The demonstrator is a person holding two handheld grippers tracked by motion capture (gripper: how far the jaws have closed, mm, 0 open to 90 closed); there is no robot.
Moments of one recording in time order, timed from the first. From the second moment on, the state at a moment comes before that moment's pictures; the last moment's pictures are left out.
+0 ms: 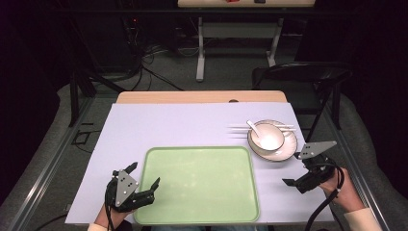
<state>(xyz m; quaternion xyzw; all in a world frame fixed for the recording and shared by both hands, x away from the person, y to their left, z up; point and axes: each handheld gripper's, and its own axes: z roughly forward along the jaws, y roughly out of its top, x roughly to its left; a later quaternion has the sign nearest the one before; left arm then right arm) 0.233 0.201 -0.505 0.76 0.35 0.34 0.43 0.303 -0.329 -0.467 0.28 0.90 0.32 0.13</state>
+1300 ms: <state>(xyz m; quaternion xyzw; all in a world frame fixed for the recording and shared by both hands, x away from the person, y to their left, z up) 0.232 0.213 -0.503 0.71 0.39 0.34 0.47 0.431 -0.344 -0.423 0.31 0.90 0.28 0.15</state>
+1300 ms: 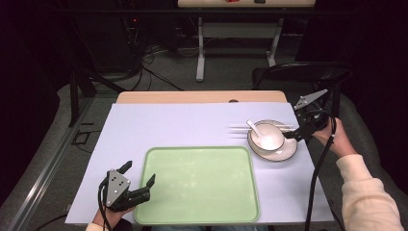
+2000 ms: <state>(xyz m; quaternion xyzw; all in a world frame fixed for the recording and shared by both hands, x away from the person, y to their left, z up) 0.226 0.223 -0.499 0.71 0.40 0.32 0.49 0.483 -0.346 -0.433 0.32 0.91 0.24 0.15</state>
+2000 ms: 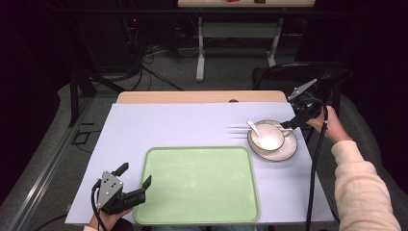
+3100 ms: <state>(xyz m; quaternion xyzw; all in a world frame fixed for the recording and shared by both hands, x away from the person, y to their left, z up) 0.226 0.222 -0.499 0.71 0.40 0.32 0.49 0.531 -0.321 -0.489 0.27 0.94 0.15 0.10</state>
